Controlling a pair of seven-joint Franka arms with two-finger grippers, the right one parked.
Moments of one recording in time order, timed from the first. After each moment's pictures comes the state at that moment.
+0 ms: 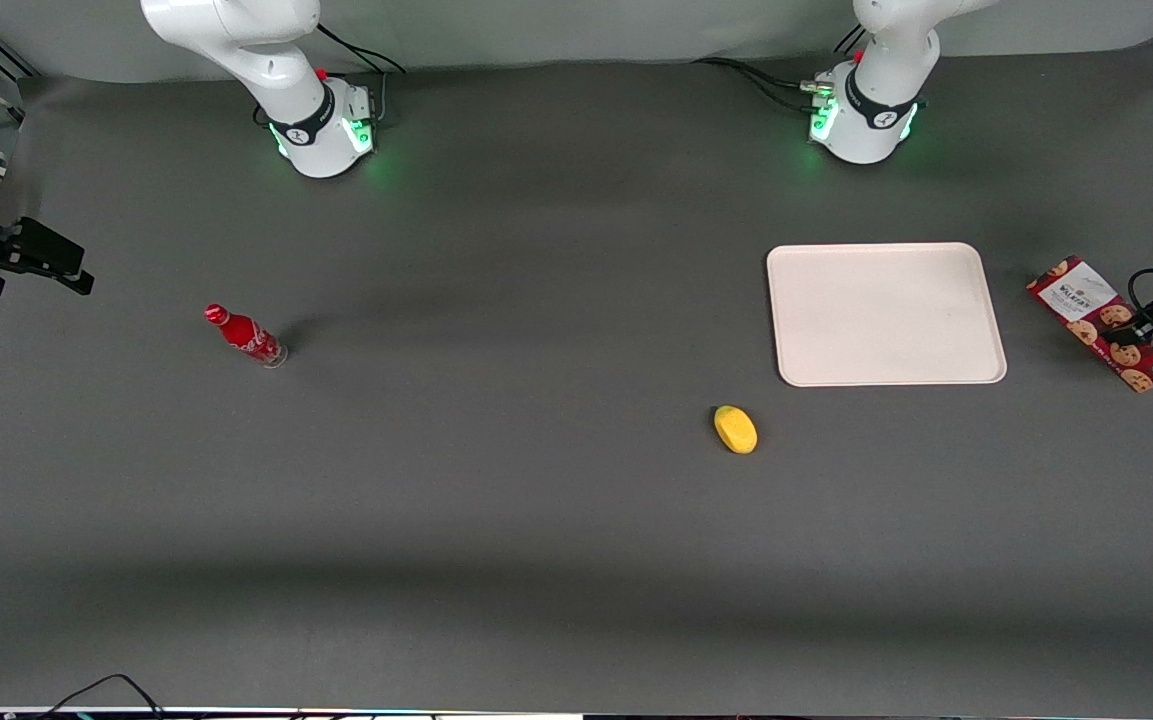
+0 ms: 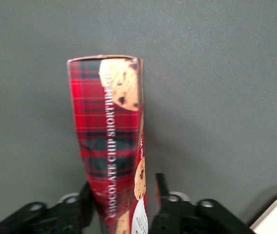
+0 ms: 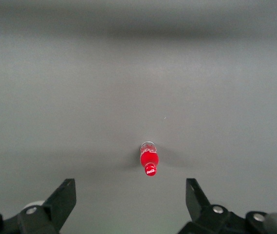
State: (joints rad) arm 0.31 0.38 0.32 -2.12 -0.10 2.40 0.11
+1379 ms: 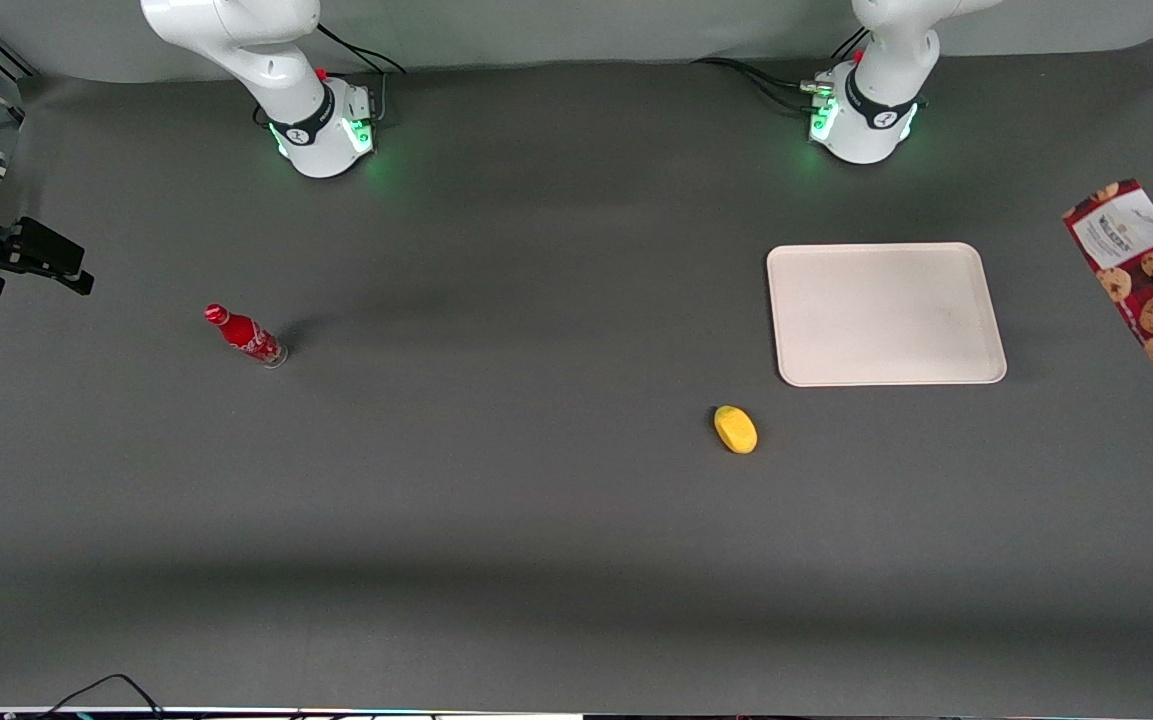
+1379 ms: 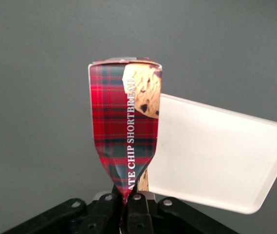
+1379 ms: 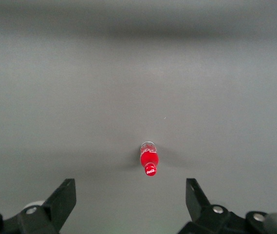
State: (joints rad) arm 0.24 -0.05 0.10 -1.95 0.05 1.77 0.07
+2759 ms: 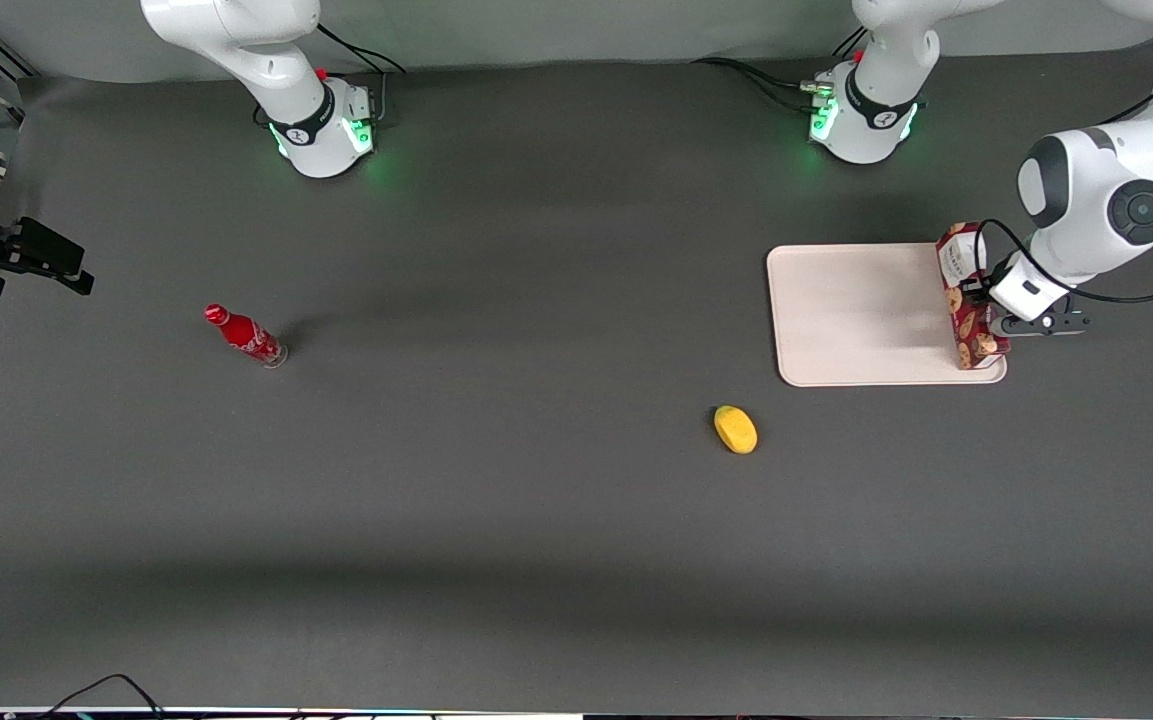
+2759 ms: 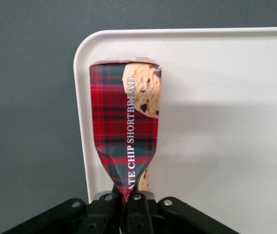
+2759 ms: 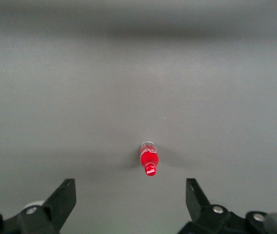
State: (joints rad) arm 0.24 0.04 0.01 -2.58 0.15 2.49 0.11
